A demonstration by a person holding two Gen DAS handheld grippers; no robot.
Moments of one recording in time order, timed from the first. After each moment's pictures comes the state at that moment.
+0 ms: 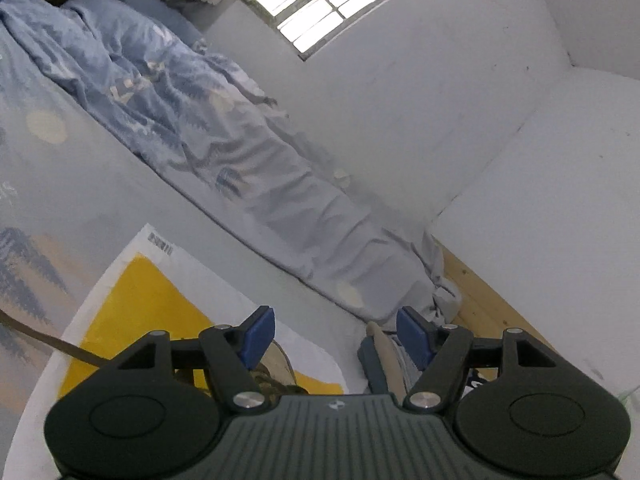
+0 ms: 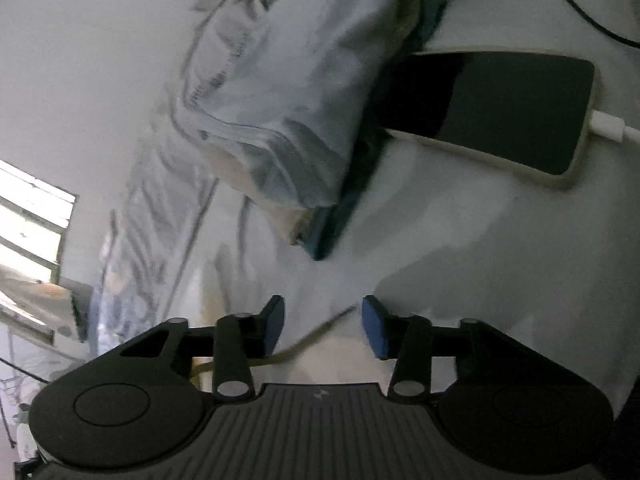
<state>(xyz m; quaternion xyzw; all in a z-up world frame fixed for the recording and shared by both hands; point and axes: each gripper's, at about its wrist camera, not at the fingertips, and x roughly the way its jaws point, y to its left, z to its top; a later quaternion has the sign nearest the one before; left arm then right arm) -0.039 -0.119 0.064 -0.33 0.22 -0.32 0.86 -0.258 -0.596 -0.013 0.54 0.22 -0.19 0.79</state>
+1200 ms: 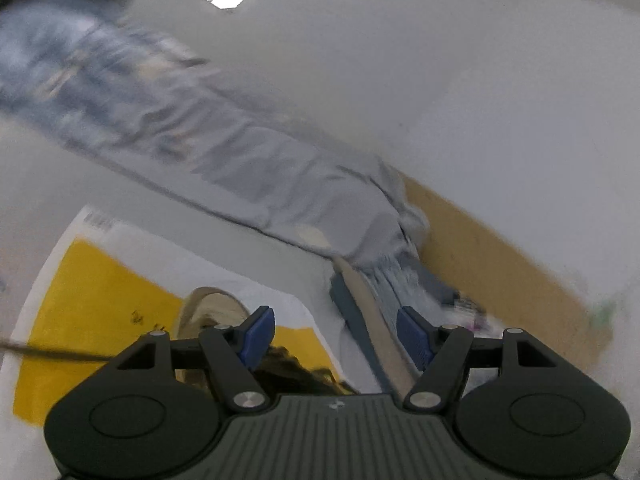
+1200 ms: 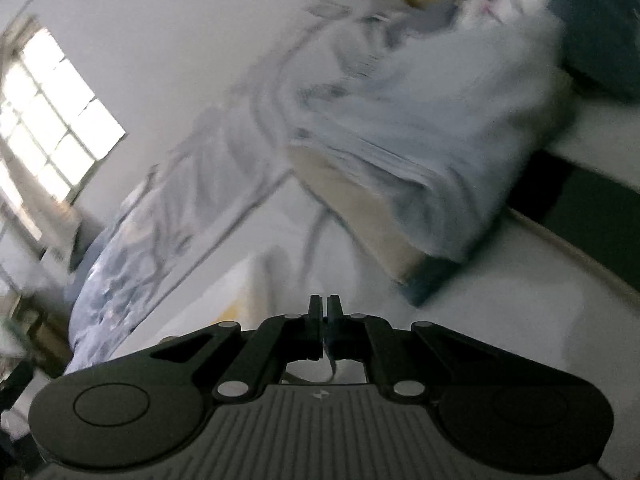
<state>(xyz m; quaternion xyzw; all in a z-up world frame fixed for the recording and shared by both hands) -0.055 -0.161 0.072 -0.20 0.23 -0.43 0.85 -0.216 -0.552 0.041 0.34 0.19 -0.15 0.91</state>
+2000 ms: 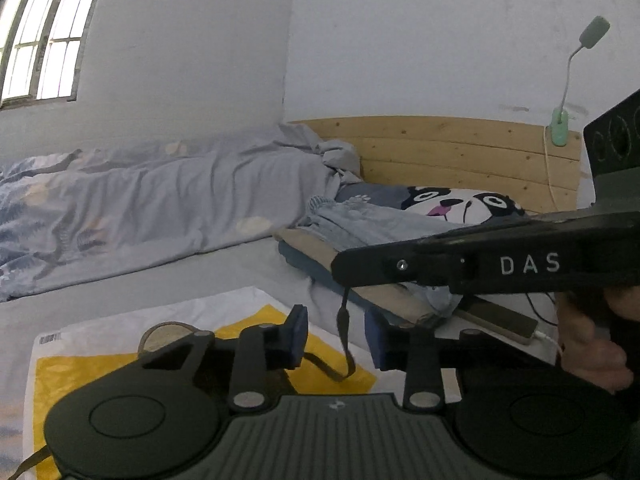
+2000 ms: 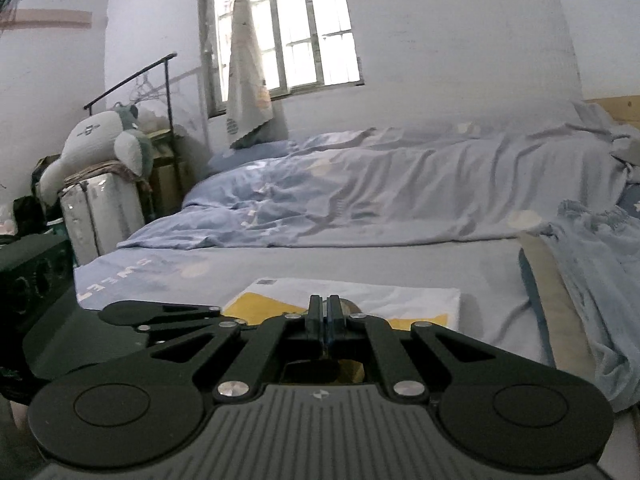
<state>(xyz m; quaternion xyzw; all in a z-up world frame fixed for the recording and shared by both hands) -0.124 -0.226 0.065 0.06 0.14 -0.50 0.85 -0.221 -0.413 0.115 0.05 0.16 0.09 0.98</state>
